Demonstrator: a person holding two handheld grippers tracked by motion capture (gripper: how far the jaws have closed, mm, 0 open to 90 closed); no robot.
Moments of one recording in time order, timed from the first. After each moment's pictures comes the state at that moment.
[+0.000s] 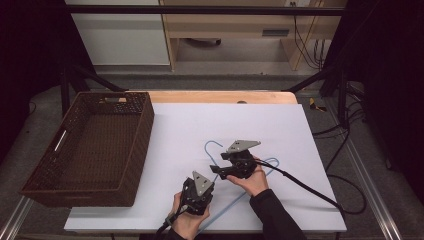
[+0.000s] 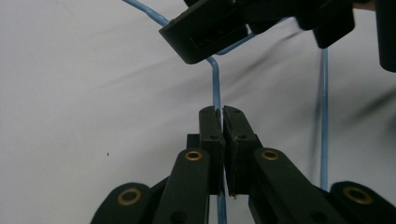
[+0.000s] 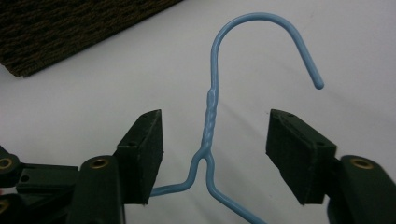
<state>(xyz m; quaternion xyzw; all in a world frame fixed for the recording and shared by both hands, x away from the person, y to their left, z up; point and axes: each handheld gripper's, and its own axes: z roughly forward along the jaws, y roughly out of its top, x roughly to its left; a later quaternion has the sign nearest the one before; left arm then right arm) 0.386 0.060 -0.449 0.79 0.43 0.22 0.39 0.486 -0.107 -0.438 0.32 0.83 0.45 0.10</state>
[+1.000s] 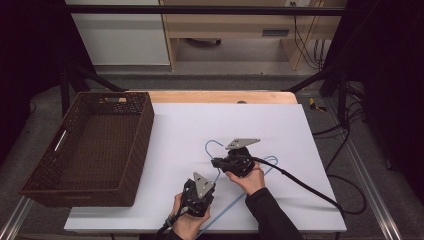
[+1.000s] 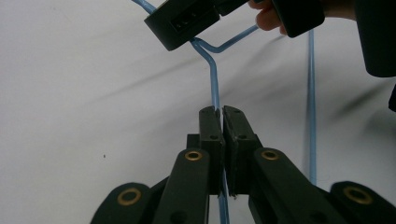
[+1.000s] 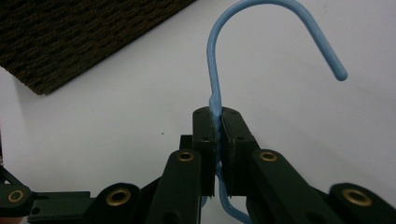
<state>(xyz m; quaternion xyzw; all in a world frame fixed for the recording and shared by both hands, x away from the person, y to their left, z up) 0.382 0.059 -0.447 0.79 0.42 0.23 0.39 0.490 -0.103 -0.436 0.35 0.82 0.46 0.06</state>
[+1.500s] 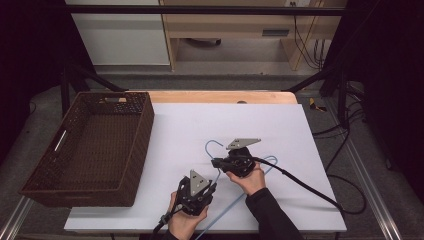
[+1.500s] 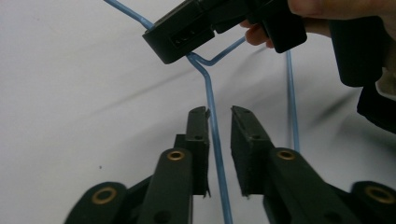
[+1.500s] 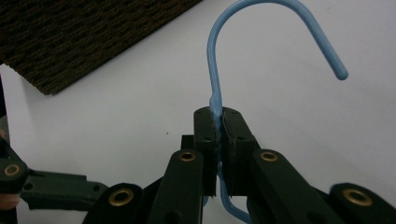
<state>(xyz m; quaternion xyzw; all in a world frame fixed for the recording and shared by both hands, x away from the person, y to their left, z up) 0.384 0.071 -0.435 0.79 0.40 0.18 0.42 0.488 -0.104 -0.433 0.34 0.82 0.46 0.05</state>
